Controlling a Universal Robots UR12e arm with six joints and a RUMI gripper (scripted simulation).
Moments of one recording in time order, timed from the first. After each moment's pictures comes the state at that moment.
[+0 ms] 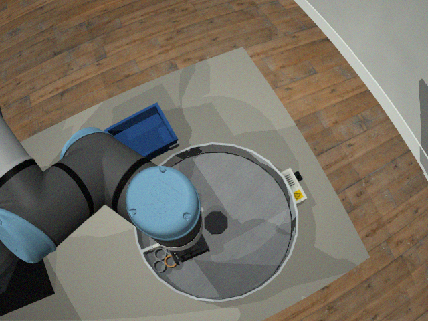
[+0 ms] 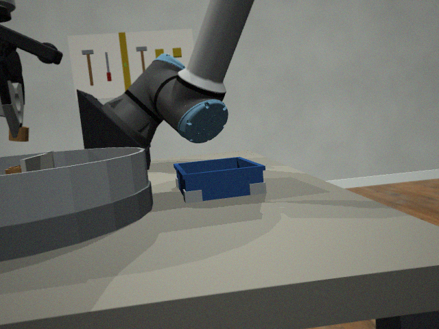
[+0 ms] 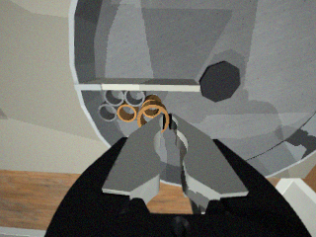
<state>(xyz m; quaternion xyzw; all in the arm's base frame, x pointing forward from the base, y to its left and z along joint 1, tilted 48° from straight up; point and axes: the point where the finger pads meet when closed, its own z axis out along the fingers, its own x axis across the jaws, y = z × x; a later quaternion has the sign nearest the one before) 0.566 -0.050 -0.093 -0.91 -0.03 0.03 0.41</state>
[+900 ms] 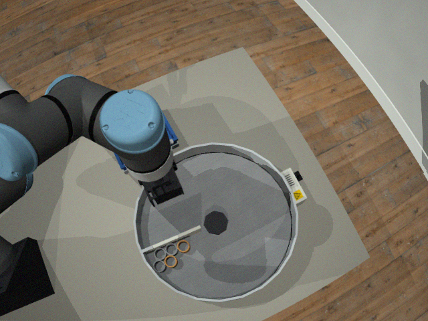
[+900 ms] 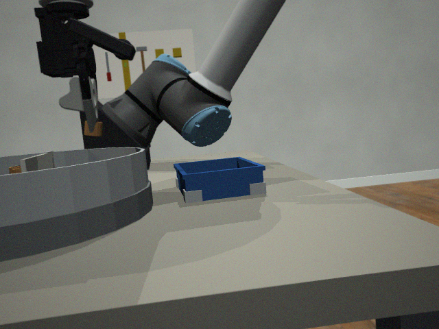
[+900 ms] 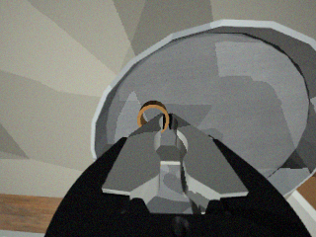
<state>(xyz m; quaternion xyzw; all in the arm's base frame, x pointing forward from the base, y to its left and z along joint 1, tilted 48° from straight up) 0.564 0.041 0.005 -0.91 -0.03 0.03 0.41</state>
